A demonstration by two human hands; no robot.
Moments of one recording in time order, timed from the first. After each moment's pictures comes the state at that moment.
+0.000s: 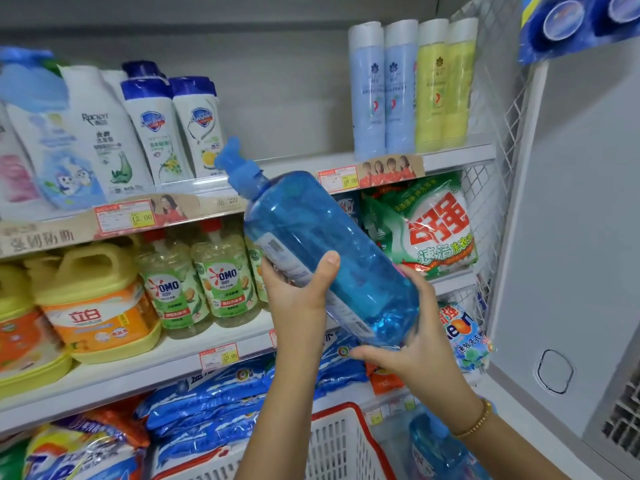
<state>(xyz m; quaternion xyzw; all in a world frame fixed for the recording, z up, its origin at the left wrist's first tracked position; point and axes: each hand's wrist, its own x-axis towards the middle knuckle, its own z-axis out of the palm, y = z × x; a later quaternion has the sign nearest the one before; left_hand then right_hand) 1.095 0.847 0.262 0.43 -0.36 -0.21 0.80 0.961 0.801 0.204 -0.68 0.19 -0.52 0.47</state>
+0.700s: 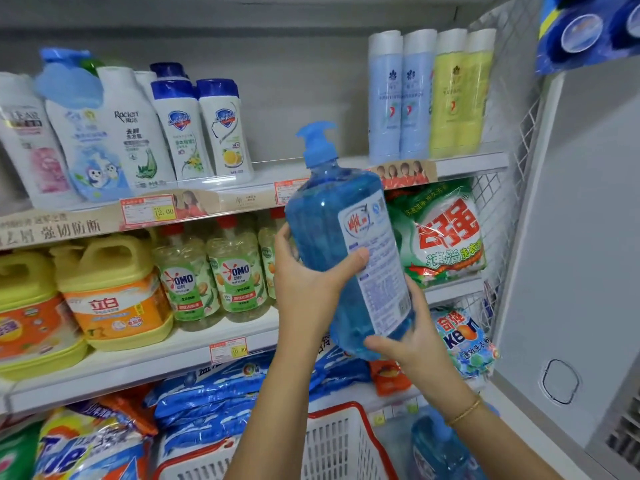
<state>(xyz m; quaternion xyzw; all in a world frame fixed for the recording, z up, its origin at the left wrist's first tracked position) 1.096 0.865 0.289 0.53 -0.41 -0.14 0.73 0.971 0.794 0.199 -0.67 0.18 -0.48 0.53</state>
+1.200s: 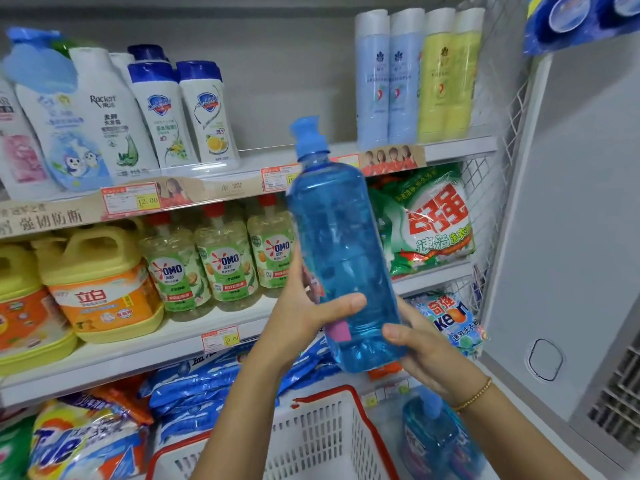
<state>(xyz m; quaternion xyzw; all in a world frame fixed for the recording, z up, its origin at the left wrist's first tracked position) 1.109 0.877 0.252 0.47 -0.53 -0.35 0.61 0.949 0.800 0.202 -0.60 0.09 -0.31 0.73</state>
